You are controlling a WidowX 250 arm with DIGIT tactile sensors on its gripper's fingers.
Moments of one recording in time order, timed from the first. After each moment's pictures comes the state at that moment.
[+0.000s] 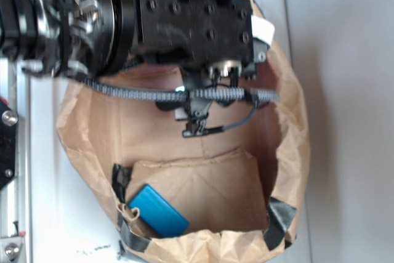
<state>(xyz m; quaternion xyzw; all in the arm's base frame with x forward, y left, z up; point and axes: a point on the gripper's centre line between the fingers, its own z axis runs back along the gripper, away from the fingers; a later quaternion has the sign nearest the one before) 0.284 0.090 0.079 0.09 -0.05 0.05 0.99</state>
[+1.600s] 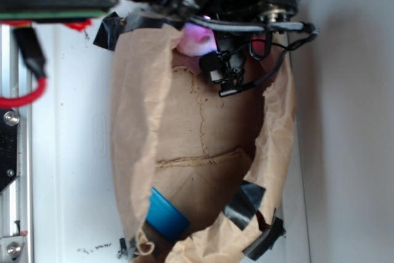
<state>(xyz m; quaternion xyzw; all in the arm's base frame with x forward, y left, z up) 0.314 0.141 0.043 0.11 -0.04 0.12 0.99</state>
